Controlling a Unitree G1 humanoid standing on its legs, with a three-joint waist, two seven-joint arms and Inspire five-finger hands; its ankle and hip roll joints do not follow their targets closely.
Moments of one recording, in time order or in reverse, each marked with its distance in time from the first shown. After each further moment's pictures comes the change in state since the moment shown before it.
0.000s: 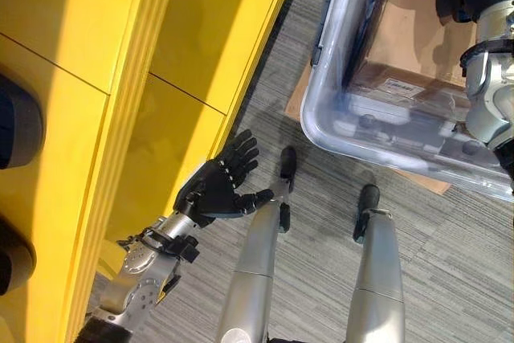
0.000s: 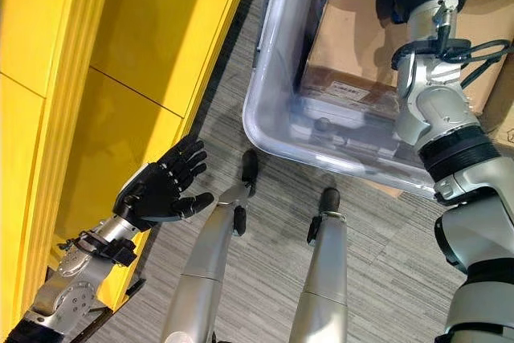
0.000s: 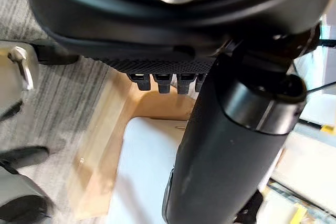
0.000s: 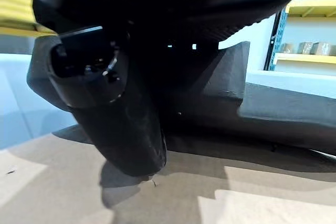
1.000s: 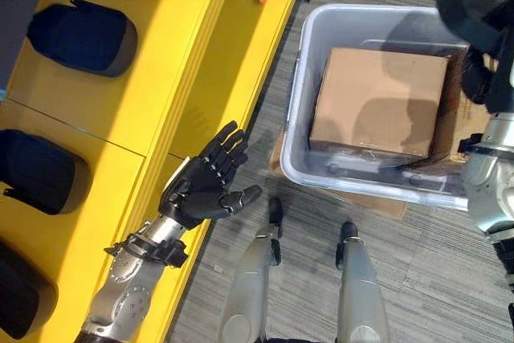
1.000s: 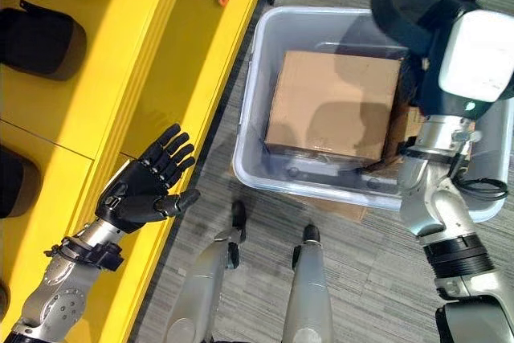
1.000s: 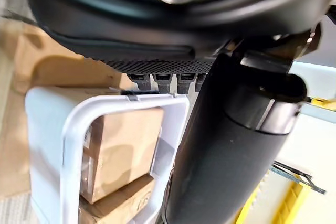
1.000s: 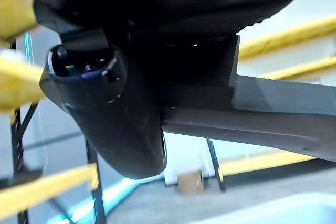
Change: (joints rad) left arm 0.096 -0.037 0.130 -0.070 -0.043 0.011 -0.073; right arm 0.728 0.041 -0.604 -0.476 0.035 -0.110 -0.290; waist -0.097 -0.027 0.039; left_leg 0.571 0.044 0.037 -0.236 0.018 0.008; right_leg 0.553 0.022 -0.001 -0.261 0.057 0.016
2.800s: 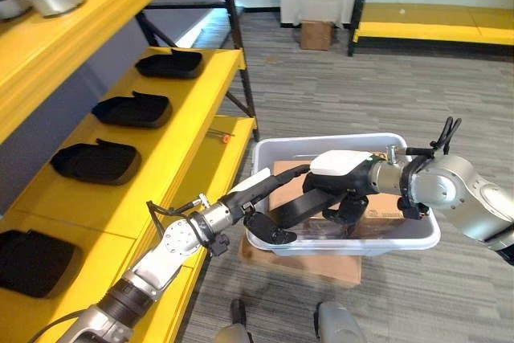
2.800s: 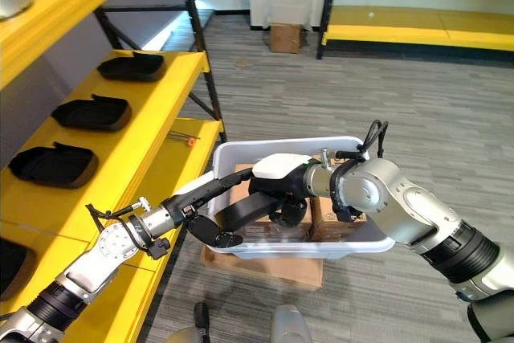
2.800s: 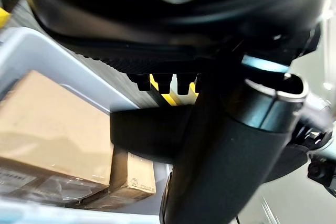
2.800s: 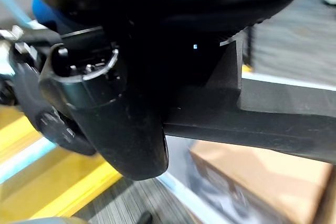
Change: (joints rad) left arm -0.363 0.035 -0.385 0.236 0.747 -0.096 0.050; right arm -0.183 -0.152 0.472 -0.345 0.361 -0.322 1.398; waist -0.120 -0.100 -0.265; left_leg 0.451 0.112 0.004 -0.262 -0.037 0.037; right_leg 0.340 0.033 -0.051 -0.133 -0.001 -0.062
